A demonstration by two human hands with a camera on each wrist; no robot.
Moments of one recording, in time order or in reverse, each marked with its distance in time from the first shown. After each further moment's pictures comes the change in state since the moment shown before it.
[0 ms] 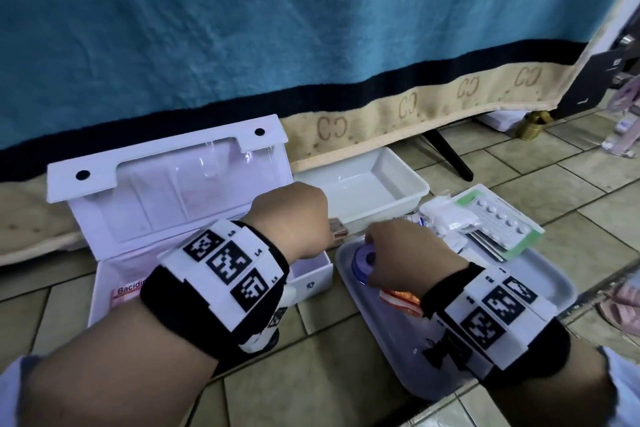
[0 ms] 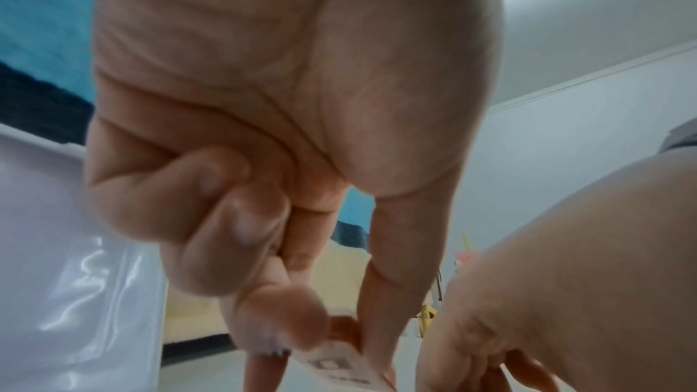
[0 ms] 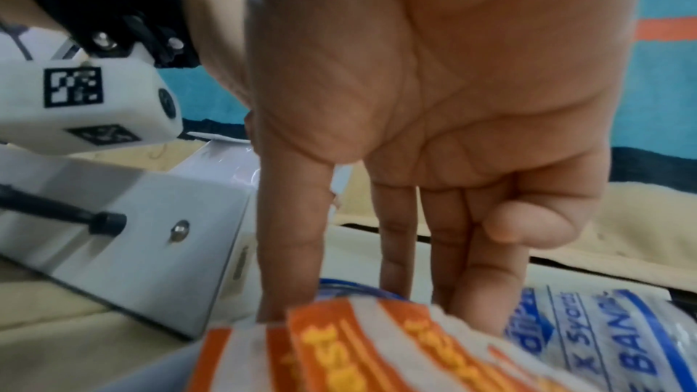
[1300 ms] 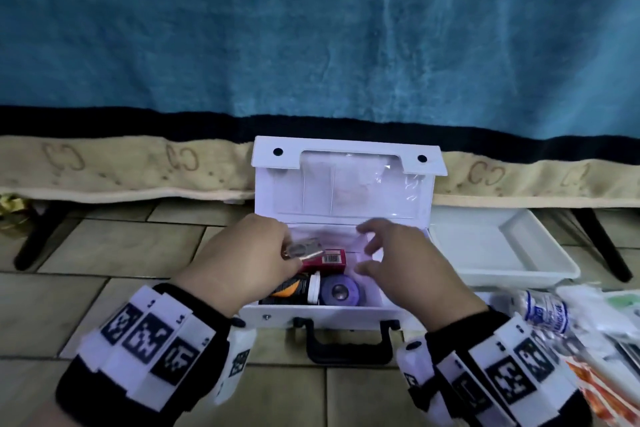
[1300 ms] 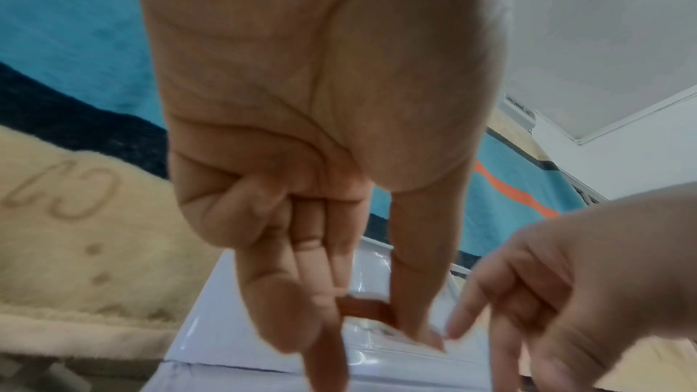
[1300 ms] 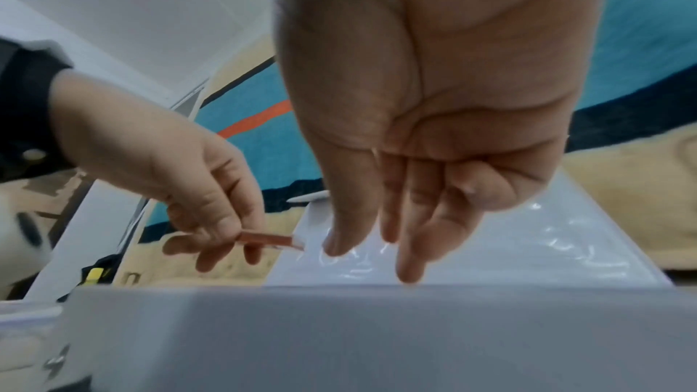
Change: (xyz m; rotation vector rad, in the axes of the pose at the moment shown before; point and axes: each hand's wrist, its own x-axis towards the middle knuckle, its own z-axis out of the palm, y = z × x) left_hand -0.112 -0.156 0.042 -0.351 0.183 -0.363; right_hand 0.012 -0.139 -0.013 0.310 0.051 -0.377
